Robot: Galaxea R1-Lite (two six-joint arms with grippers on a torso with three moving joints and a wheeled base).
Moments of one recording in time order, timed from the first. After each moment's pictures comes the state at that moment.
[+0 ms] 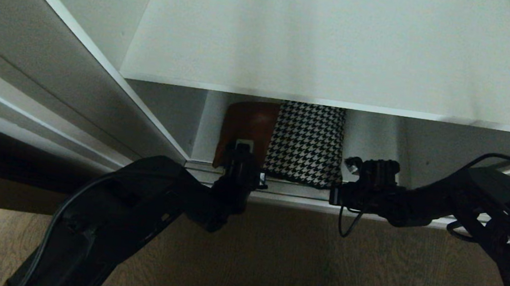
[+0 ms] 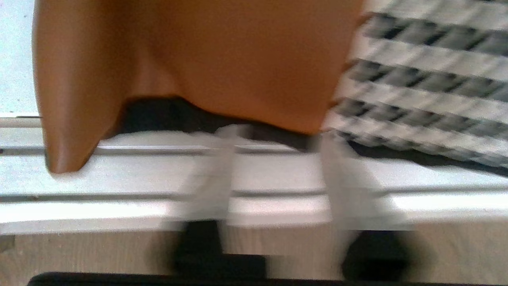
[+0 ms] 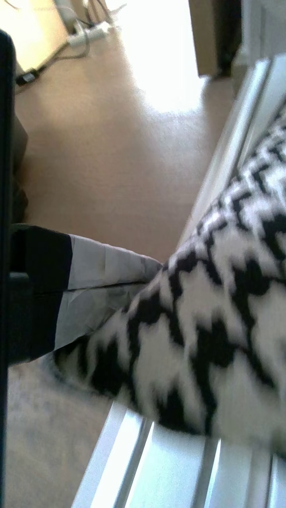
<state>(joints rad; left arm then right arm) -0.53 2.61 -1.65 -0.82 0.39 -0.12 0.18 2.48 -1.53 -0.46 0.44 0.19</state>
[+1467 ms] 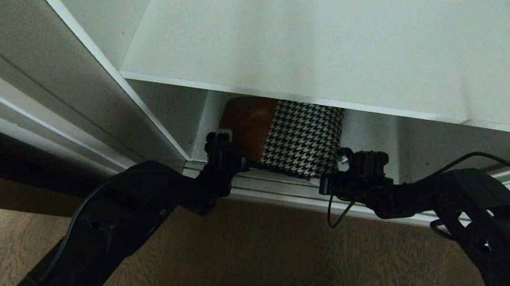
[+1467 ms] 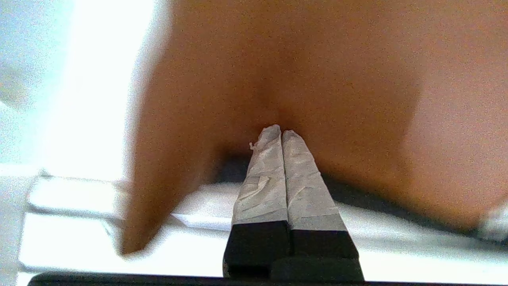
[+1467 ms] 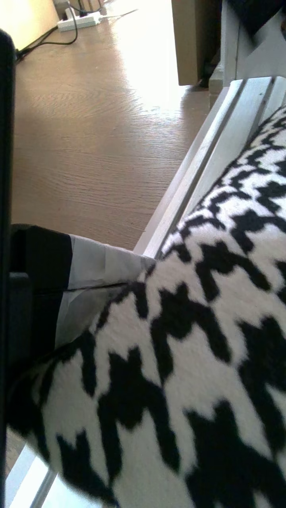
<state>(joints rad) -0.40 2.77 -1.94 -0.82 0.38 -0.10 0.22 2.55 -1.71 -0.46 0.44 0.18</state>
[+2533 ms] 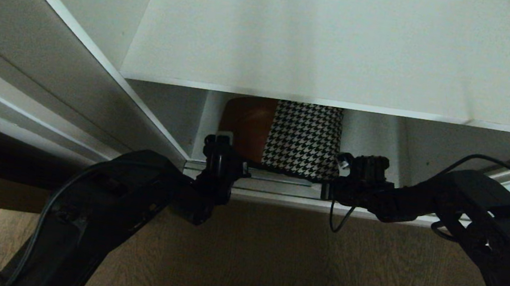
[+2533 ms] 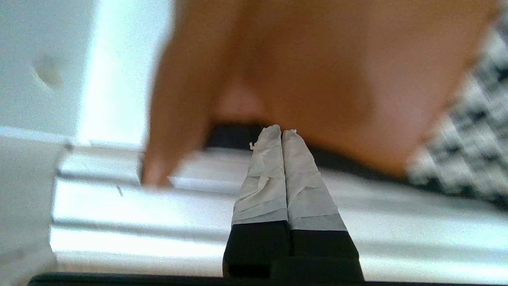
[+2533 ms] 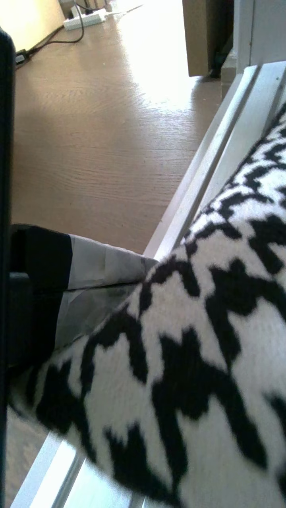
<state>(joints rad) -0.45 2.59 -1.59 -0.93 0.37 -0.13 0.21 2.55 -1.67 -0.46 0.44 0.16</state>
